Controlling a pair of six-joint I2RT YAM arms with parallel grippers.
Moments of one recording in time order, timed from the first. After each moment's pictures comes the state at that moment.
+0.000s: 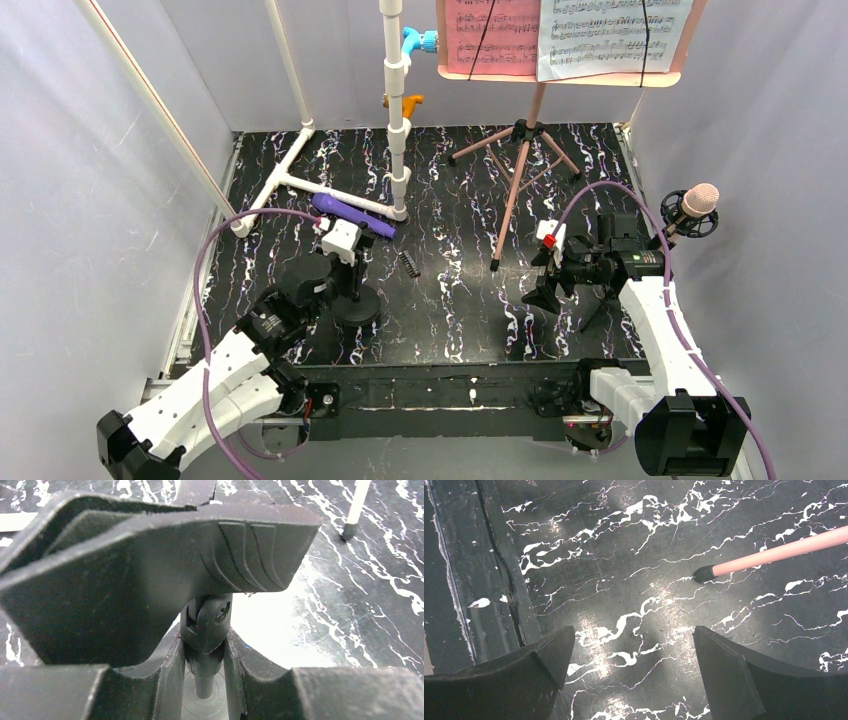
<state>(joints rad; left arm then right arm) -0.73 0.68 0.58 -0.28 -0.27 -0.09 0.04 0.98 0.80 -0.89 -0.93 -0.96</state>
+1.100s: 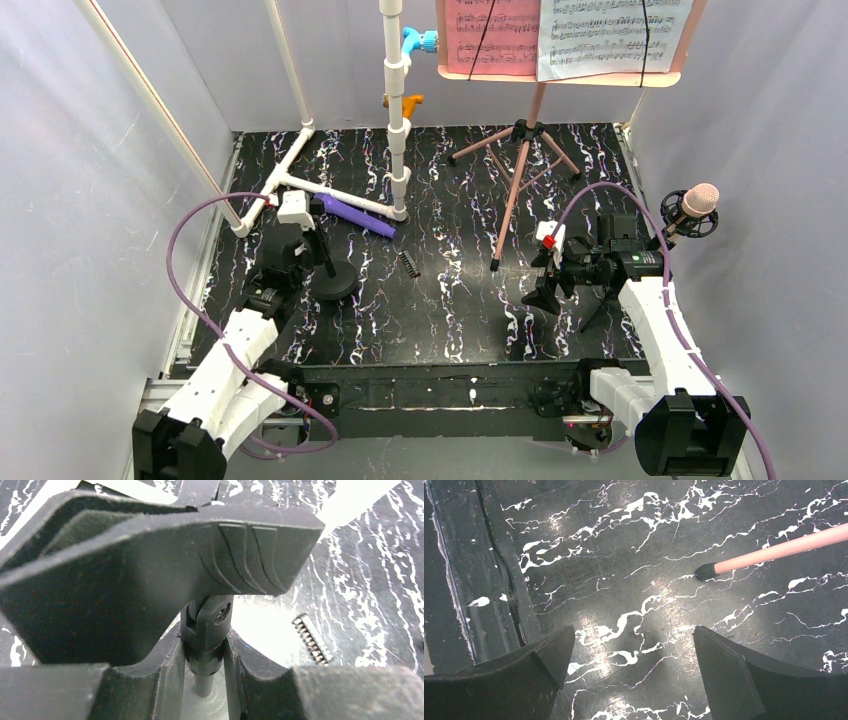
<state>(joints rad) -0.29 0.82 0.58 -0.14 -0.20 -0.23 0.04 0.98 0.79 -0.89 -0.93 -0.96</state>
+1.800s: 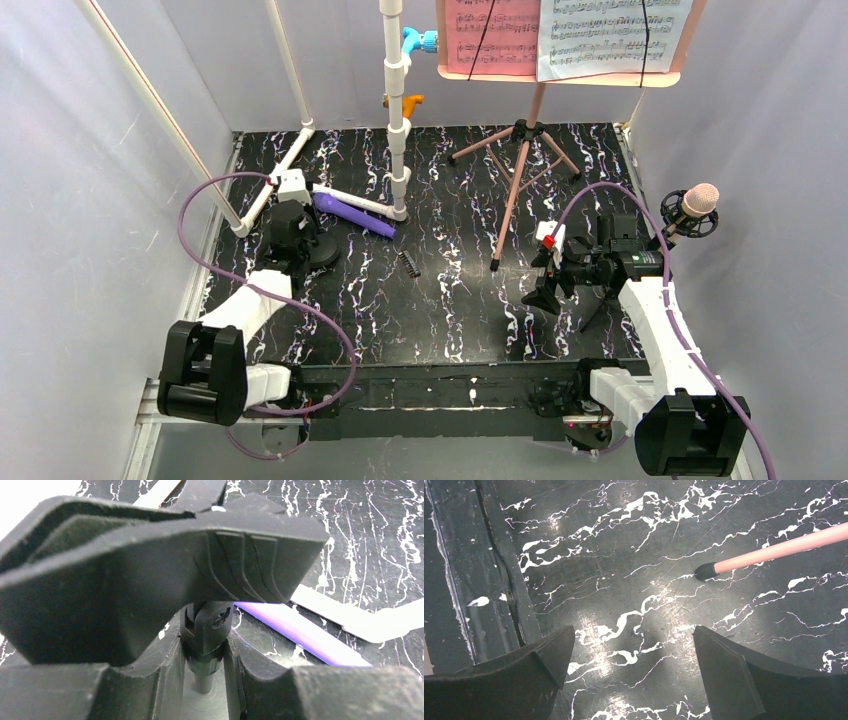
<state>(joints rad) -0.17 1.23 0.59 0.34 -0.30 -0.08 0.04 0.98 0.79 -0.89 -0.93 -0.96</state>
